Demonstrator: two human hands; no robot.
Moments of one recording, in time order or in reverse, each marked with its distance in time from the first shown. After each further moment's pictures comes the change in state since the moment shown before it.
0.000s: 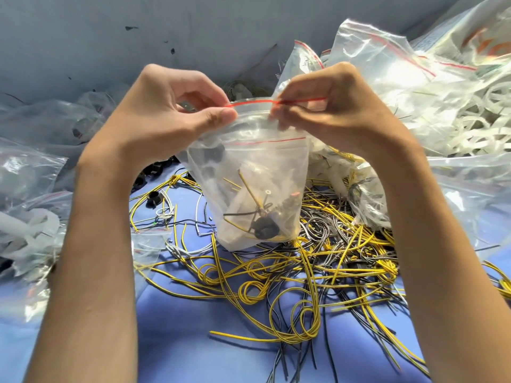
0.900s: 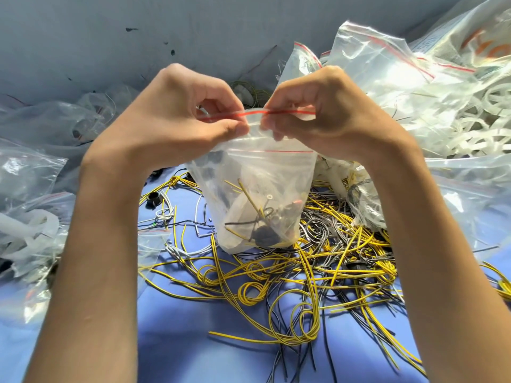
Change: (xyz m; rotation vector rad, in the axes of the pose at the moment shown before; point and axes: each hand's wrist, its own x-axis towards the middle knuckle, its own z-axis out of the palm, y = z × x) left_hand -0.001 0.017 0.004 0.123 -0.113 0.059; right_hand 0.003 -0.011 0.003 -0.121 -0.058 -0.029
